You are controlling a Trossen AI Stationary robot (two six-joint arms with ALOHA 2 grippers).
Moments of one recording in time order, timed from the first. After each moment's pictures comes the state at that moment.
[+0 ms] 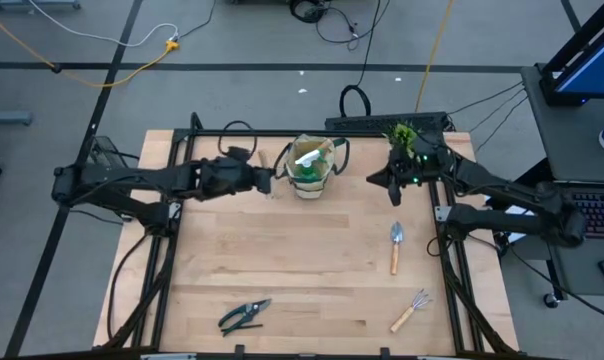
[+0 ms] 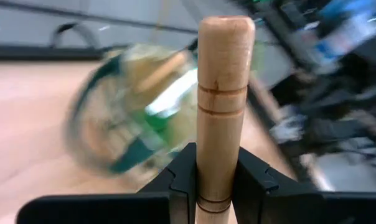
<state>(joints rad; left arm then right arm) 0.09 1.17 0.88 -0.18 -0.41 -0.93 -0.55 0.84 0.62 -0.26 -0.44 0.18</state>
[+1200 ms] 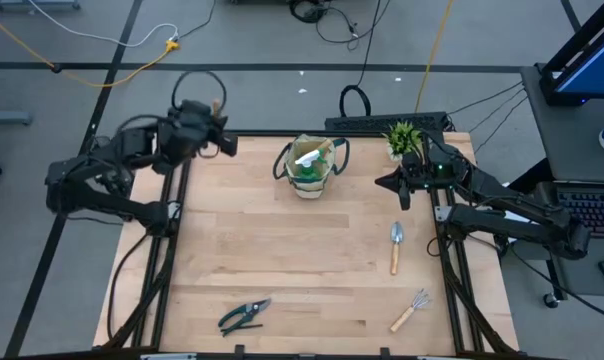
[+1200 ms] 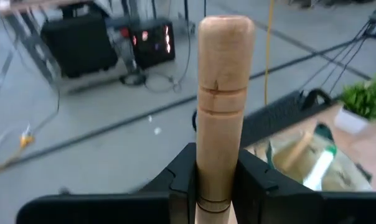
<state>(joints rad) 0.22 1.09 1.37 -0.85 -0.77 -0.42 -0.55 0.64 0.51 -0.26 -0.41 0.26</state>
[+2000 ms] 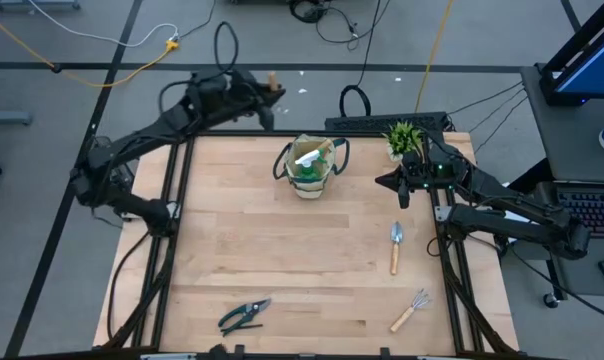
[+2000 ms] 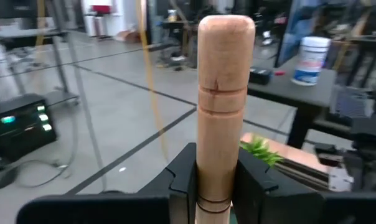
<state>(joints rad) 0.56 1.36 1.38 -0.11 0.01 -0.03 -0.55 0.64 0.51 -0.26 -0.39 0.30</state>
